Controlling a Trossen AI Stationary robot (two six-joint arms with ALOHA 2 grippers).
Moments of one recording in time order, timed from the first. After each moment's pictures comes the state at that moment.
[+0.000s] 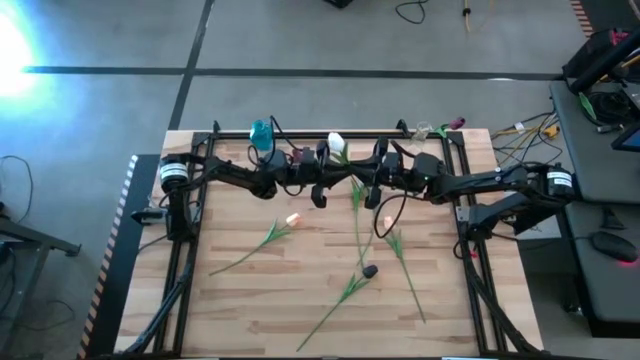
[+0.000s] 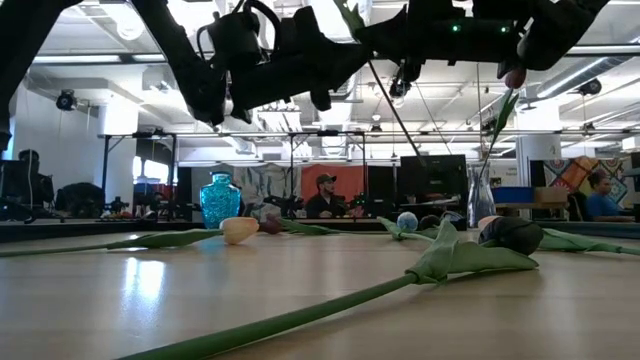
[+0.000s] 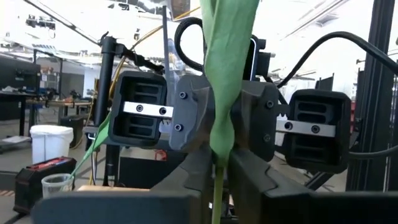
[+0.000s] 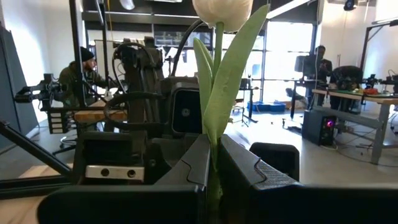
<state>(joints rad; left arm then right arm) 0.28 1.90 0.93 1.32 0.33 -0.20 -0.24 1.36 0.61 0.94 -0.06 -0.02</state>
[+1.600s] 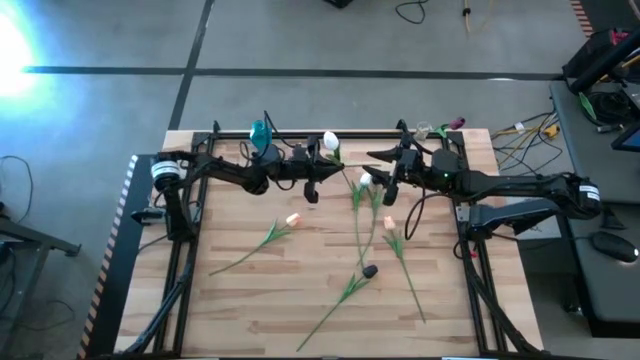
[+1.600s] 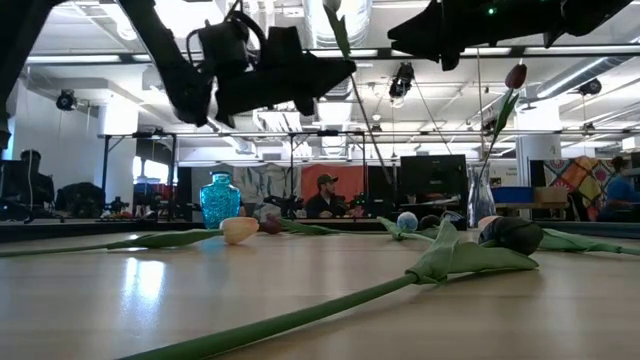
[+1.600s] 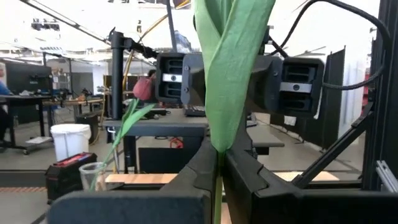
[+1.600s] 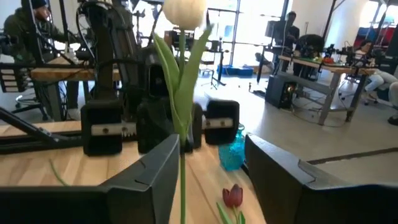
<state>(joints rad) 0.36 1.82 0.84 1.27 0.39 -0.09 -0.24 1.04 0.61 0.43 0.07 -0.08</state>
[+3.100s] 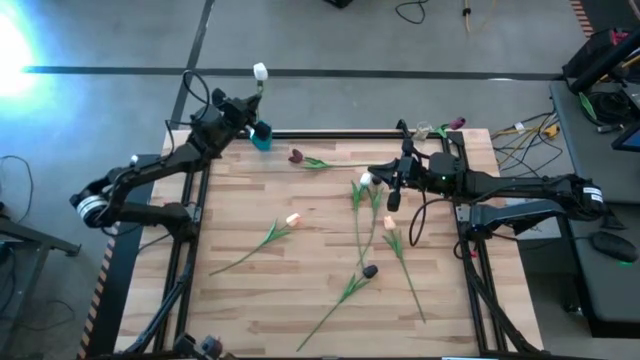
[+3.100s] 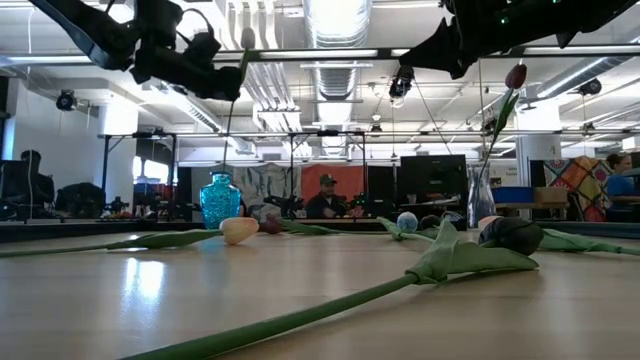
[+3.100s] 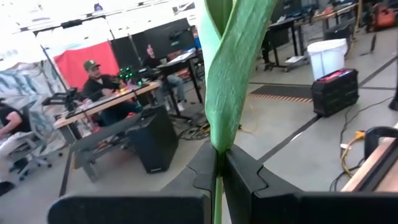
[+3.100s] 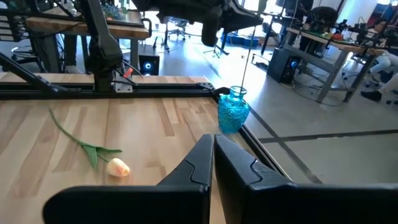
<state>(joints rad) 0.79 1.18 0.68 0.54 -0.21 0.31 -0.22 0.99 0.60 0.24 0.08 -0.14</state>
